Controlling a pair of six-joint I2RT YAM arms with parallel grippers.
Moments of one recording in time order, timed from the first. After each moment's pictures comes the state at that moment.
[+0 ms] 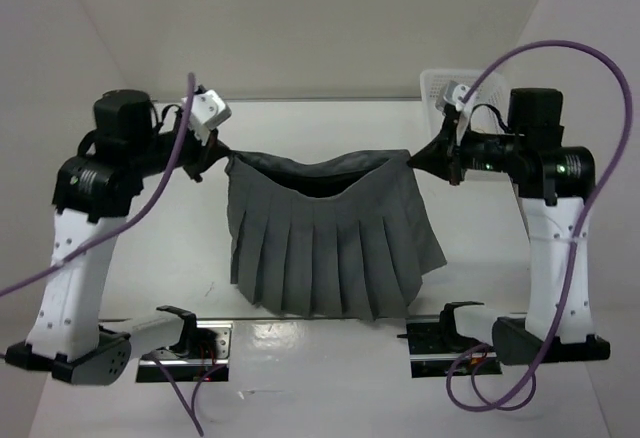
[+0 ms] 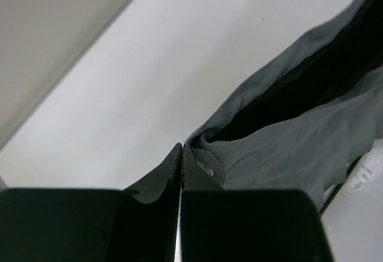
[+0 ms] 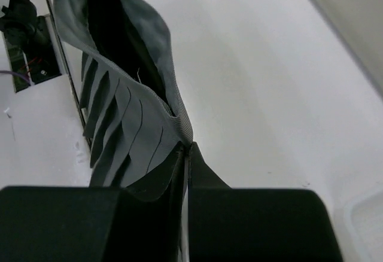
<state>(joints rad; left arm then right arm) -0.23 1.13 1.73 -1.03 0.48 0.42 0.02 1.18 1.79 -1.24 -0.98 -0.66</state>
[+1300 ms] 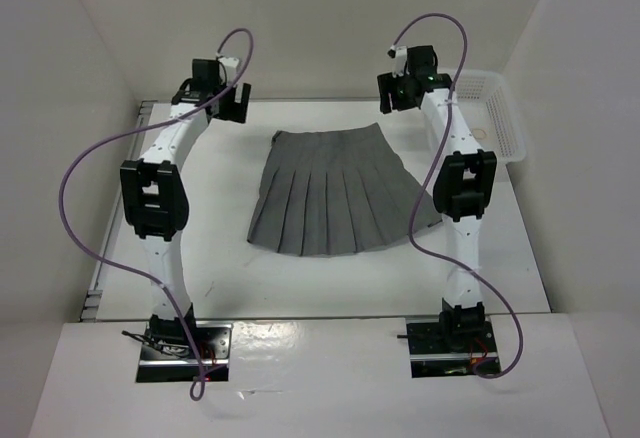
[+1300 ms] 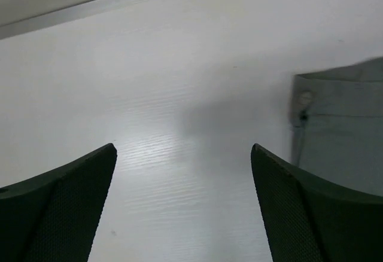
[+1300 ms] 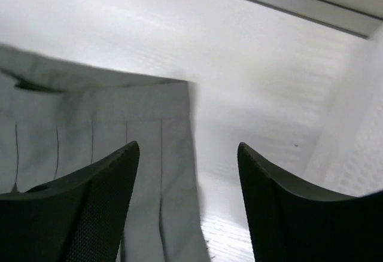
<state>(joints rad) -0.09 2.13 1.96 -0.49 0.03 0.14 0.10 2.37 2.34 -0.71 -0.18 -0.14</state>
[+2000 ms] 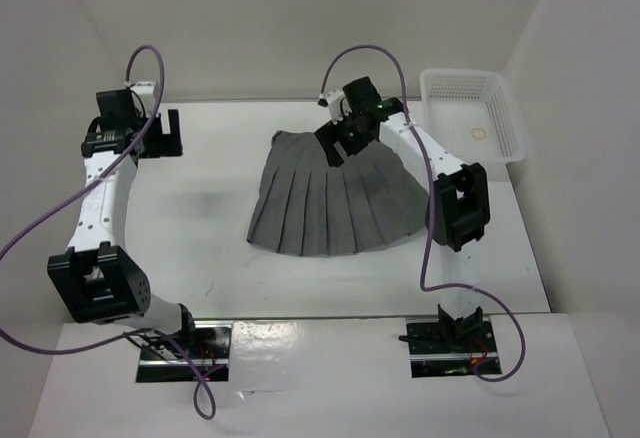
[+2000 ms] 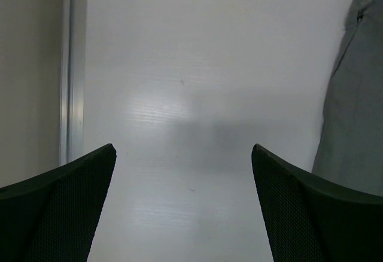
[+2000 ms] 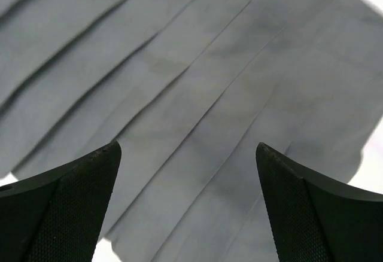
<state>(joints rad) 0.20 1.50 1.46 -0.65 0.08 0.08 0.43 2.06 1.90 -0.77 -0.20 -0.24</state>
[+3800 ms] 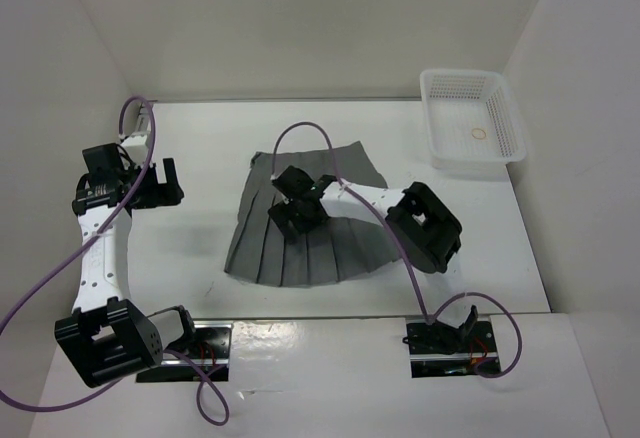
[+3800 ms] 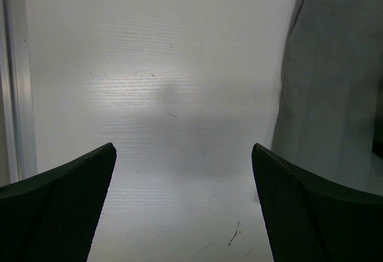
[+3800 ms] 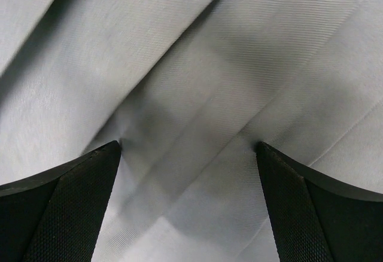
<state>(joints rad) 0.37 1.15 1.03 -0.69 0.30 0.15 0.86 2.06 1.46 -0.54 0.07 0.23</state>
